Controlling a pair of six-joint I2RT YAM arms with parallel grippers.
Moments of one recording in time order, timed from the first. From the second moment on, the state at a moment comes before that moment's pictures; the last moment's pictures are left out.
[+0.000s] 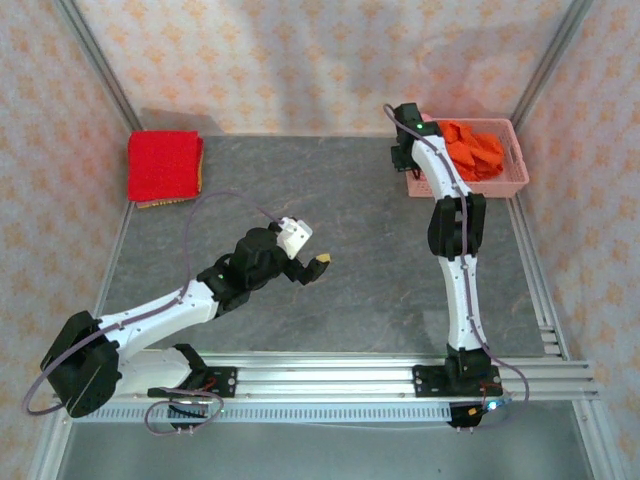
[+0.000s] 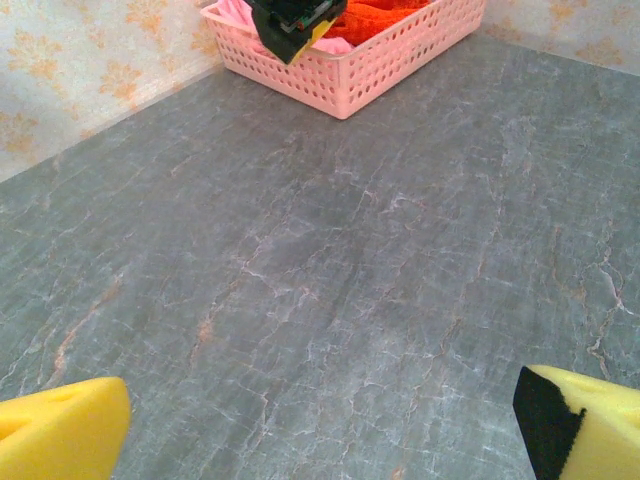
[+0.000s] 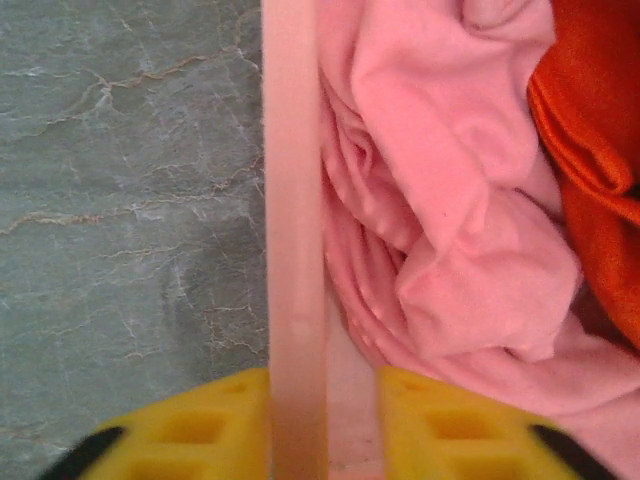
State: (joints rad) left arm -0.71 1.16 0.64 0.12 -0.02 0.09; right arm 0.17 2.52 2.46 -1.06 0.26 0.08
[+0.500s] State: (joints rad) left arm -0.74 1.18 0.64 0.15 -0.01 0.10; right arm 0.13 2.12 2.06 -0.80 0.13 0.22
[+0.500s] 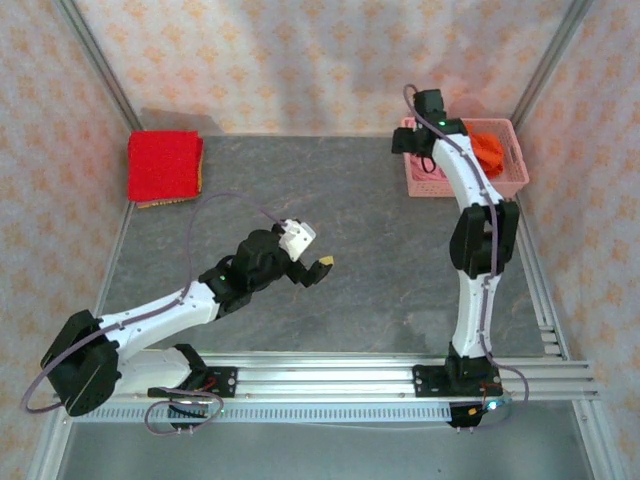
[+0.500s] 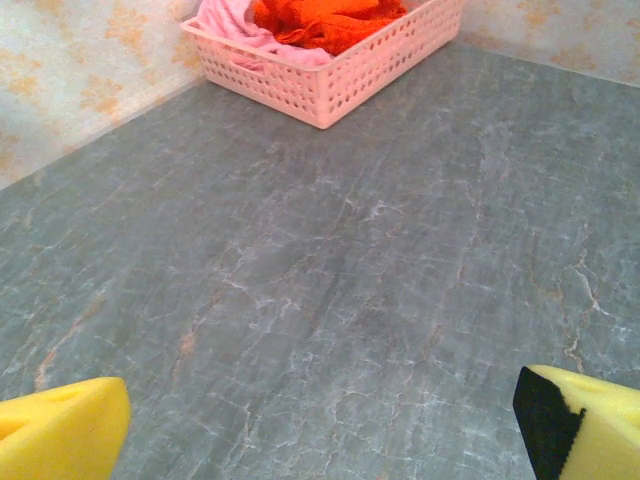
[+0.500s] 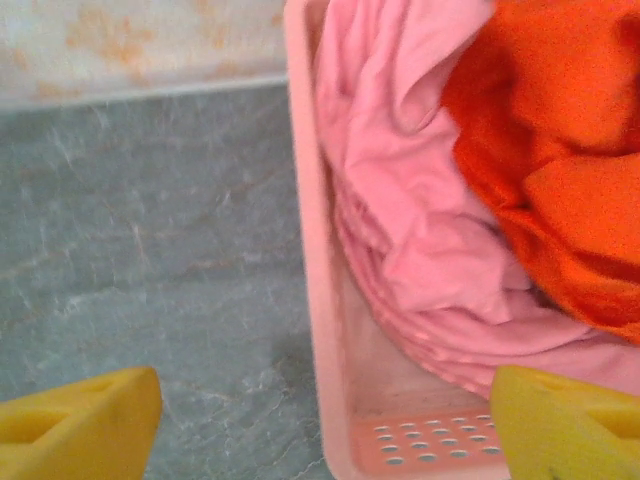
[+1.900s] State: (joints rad) left arm -0.78 1.27 0.69 0.35 0.06 0.00; right arm -0.09 1.90 1.94 -0.66 -0.03 0.35
